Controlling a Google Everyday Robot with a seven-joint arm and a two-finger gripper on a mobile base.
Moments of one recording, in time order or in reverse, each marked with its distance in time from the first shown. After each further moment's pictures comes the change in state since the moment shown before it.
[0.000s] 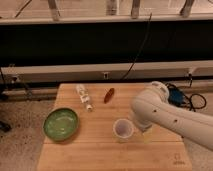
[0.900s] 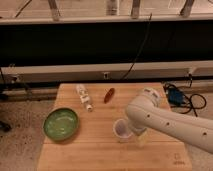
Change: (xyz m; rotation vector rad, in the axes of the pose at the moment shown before) arm -0.019 0.000 0.035 -0.011 -0.028 -0.076
